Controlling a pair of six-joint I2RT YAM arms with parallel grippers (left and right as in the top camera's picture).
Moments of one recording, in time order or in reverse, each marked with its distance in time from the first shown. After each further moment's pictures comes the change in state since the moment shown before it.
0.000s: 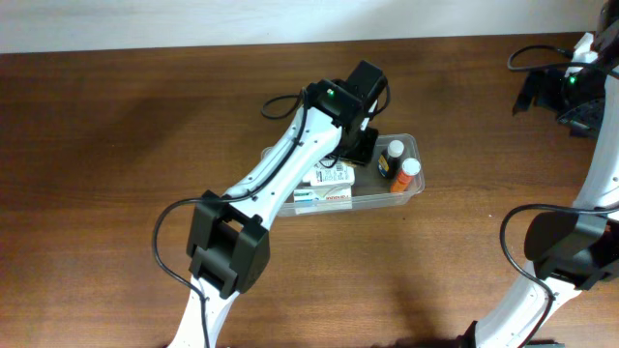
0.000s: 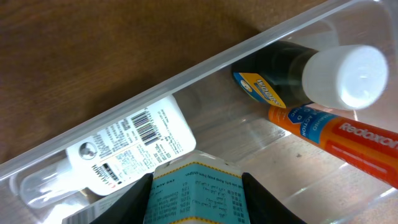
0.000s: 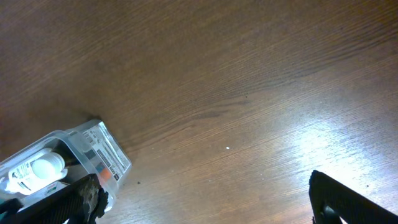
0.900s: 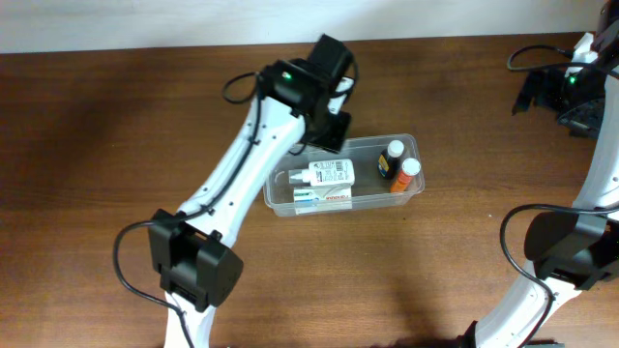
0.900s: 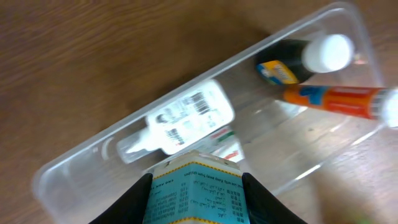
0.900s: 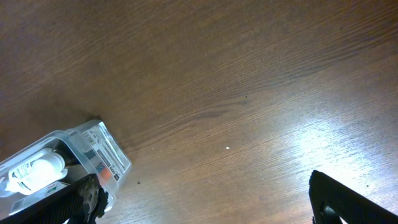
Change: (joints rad) left arm 0.082 -0.165 -0.002 -0.094 -0.025 0.132; right arm 0.000 0.000 0.000 0.000 0.000 0.000
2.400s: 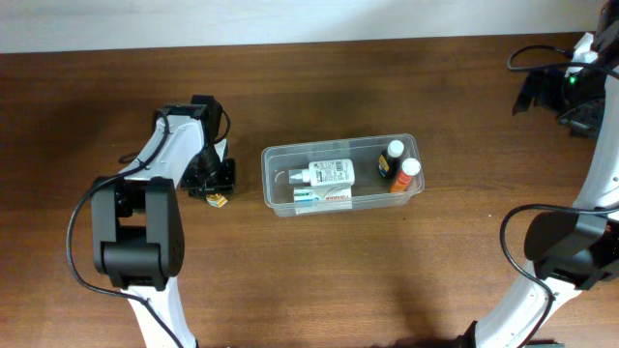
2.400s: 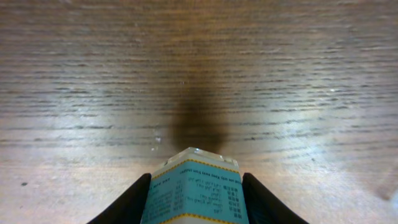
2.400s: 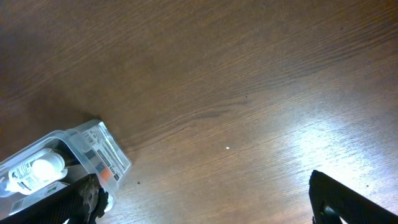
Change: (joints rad) left arm 0.489 -0.004 -0.633 0.140 -0.066 0.054; right arm 0.000 0.000 0.000 0.000 0.000 0.000
